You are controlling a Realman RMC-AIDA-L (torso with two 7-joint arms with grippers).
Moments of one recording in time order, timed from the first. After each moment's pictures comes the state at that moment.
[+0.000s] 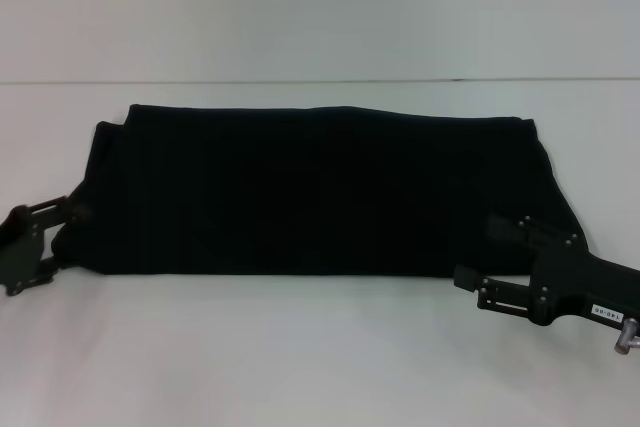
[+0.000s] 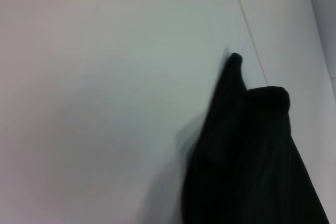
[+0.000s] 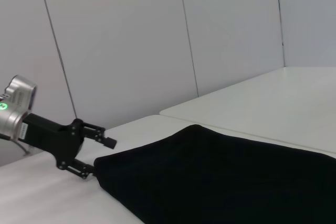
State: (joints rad) left arm -0.44 -1.95 0.53 0.51 2.07 1.16 -2.62; right arm 0.44 2.08 -0.61 -0.41 -1.86 -1.46 1.02
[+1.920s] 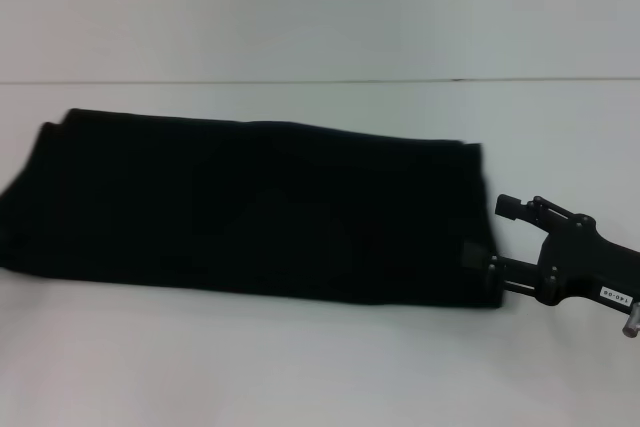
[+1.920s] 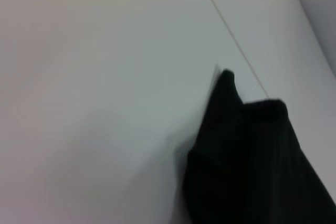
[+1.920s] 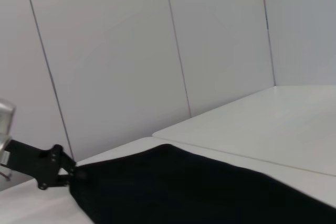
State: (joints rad) left arm -0.39 -1.92 0.46 0.53 2.08 1.11 -2.46; right arm 0.45 2.08 -0.55 -0.41 -1.86 -1.49 1.04
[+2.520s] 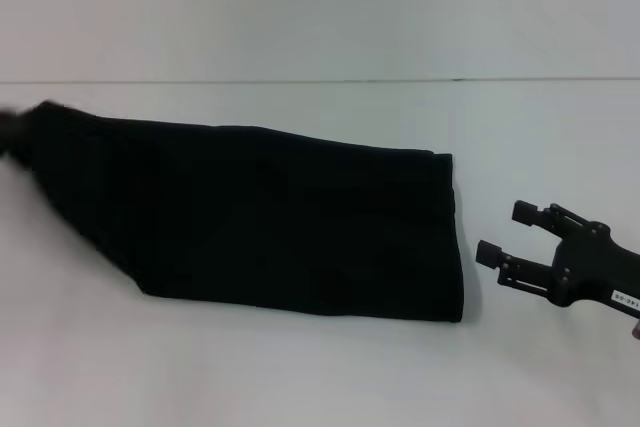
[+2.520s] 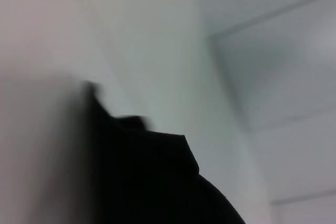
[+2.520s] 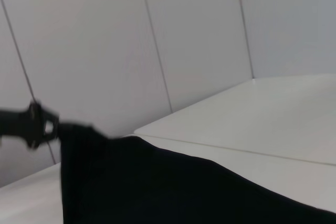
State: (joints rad) left arm -0.46 -1.90 0.34 0.55 1.96 1.30 -2.44; right arm 0.43 2.08 -0.53 -0.41 -1.86 -1.45 1.06
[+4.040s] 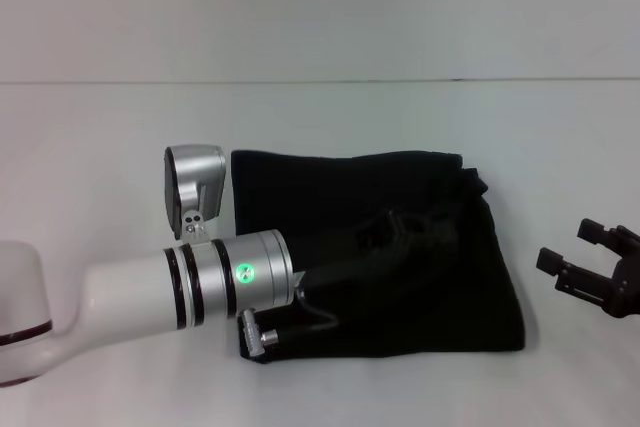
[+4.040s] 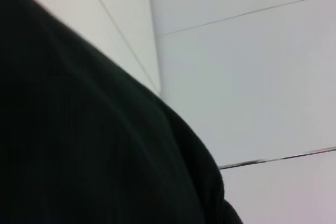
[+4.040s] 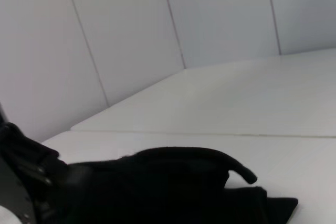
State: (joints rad) left arm -0.82 -2.18 0.63 0.07 1.82 1.26 -2.07; right arm 0.35 2.06 -0.45 -0.41 -1.86 -1.41 1.08
